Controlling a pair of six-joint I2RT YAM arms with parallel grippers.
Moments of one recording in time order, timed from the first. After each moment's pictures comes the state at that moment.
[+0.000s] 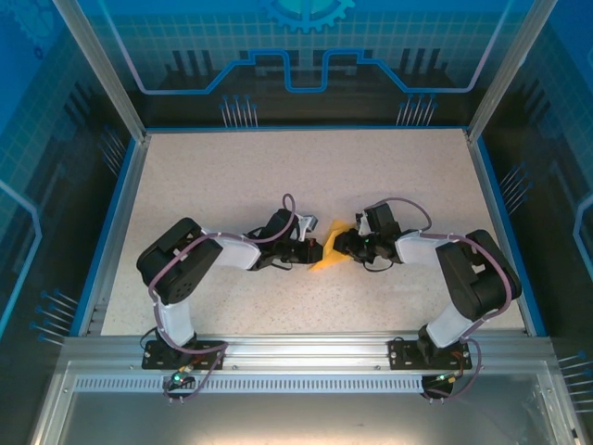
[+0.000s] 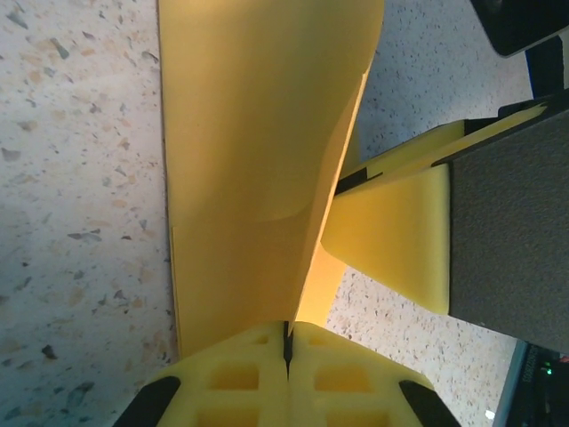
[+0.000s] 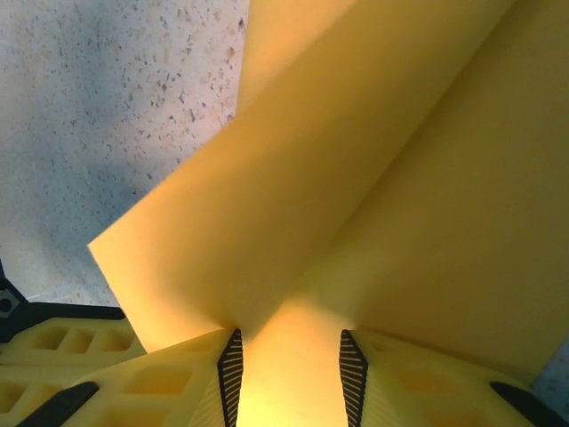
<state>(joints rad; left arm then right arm) -0.67 1.86 0.81 0.32 0.47 -0.69 0.38 1.62 0.65 0.01 -0.47 0.78</state>
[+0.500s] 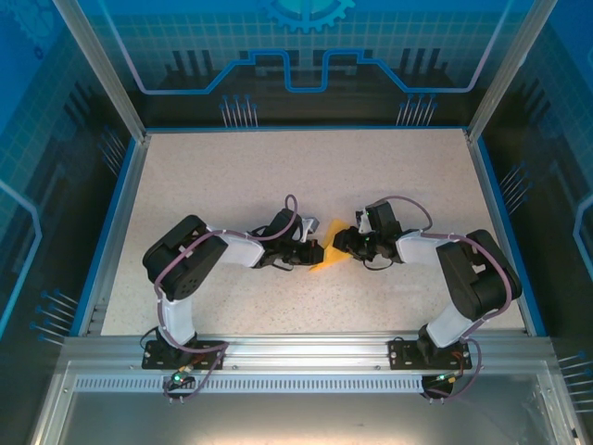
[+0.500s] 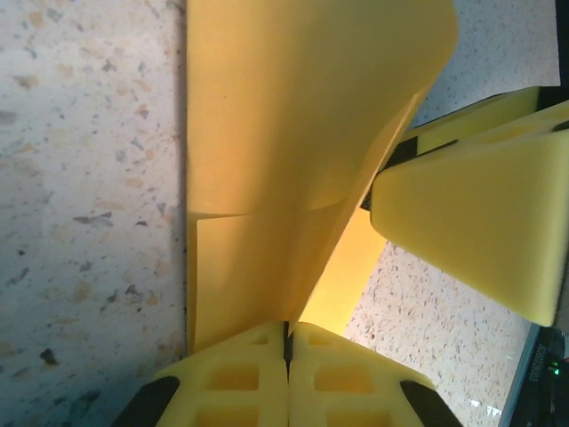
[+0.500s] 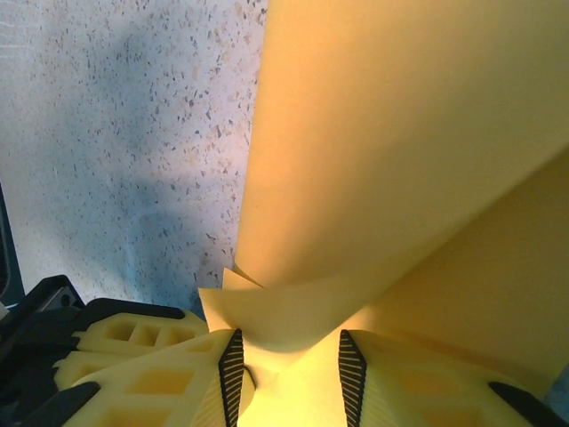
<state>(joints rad) -0.67 1.90 0.85 0.26 0.49 -0.70 0.37 1.62 0.65 0.04 -0.48 0.78</state>
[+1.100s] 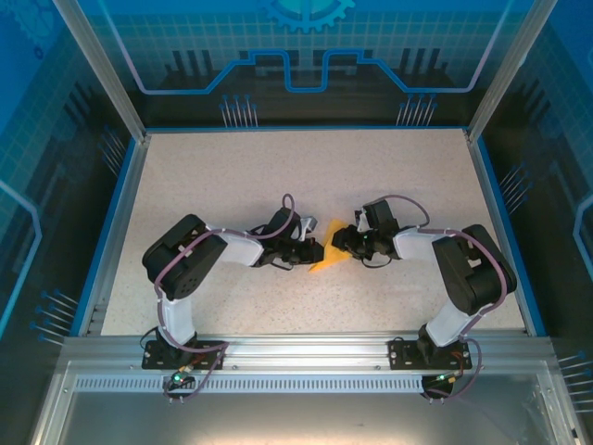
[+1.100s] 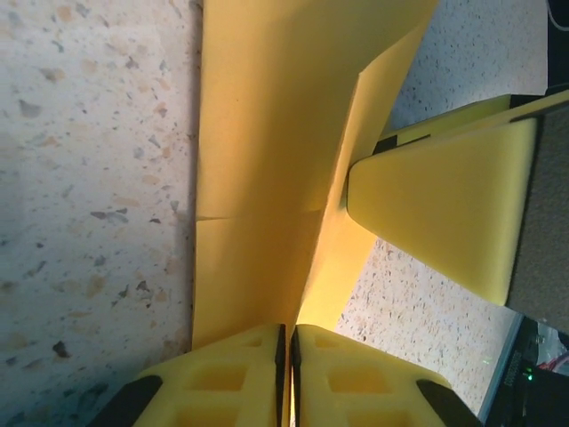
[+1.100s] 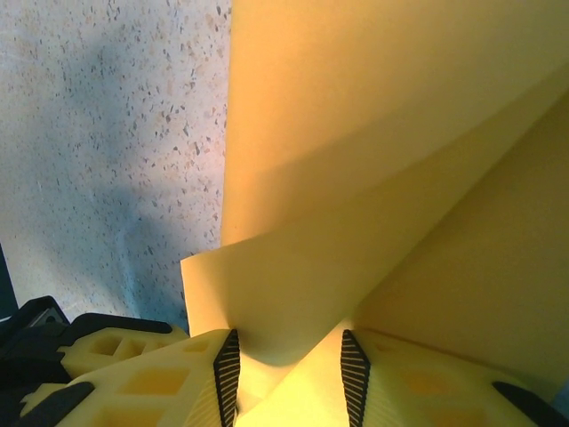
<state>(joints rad) -0.65 1.90 0.85 0.26 0.51 -0.76 0.37 1.66 0.69 0.00 -0.46 0.80</state>
